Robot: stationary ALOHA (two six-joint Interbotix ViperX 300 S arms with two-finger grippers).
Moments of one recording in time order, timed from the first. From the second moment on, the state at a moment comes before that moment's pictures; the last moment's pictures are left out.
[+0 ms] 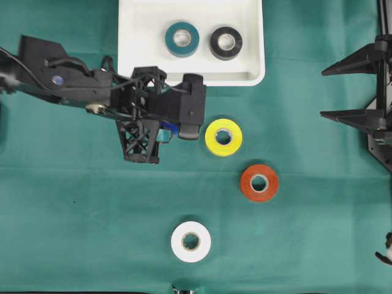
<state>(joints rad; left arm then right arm) -0.02 0.04 0.34 0.00 0.70 0.05 0.03 -1.04 1.06 -0.22 0.48 0.41</state>
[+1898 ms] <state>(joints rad) -0.02 -0.13 0.07 0.00 1.09 0.05 0.03 -1.04 1.06 -0.22 0.49 0.41</state>
